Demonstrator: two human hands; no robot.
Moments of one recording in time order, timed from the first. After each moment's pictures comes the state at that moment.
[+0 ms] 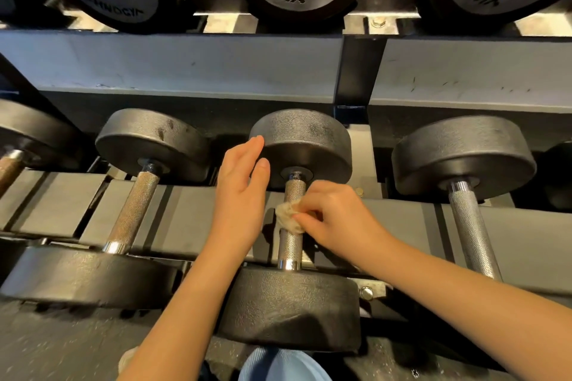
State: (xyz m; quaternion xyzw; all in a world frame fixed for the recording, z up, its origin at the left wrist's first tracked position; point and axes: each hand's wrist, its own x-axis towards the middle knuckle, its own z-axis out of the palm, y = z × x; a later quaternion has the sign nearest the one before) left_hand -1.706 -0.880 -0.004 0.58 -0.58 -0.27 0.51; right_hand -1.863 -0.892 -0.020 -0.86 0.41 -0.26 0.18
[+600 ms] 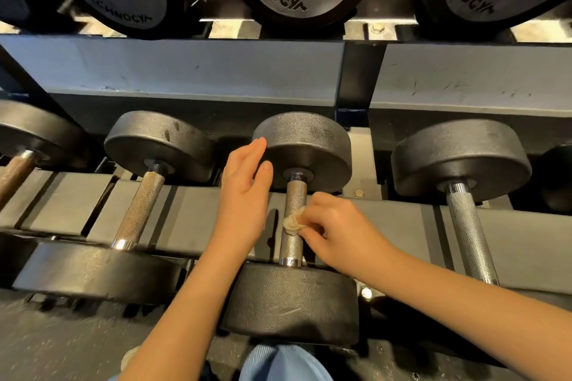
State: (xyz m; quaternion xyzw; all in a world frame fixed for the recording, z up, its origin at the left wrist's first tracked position) left_hand -1.705 -0.880 -0.008 0.59 -0.58 -0.27 0.50; right_hand -1.867 -0.876 -0.027 -0.86 0.40 -0.26 0.20
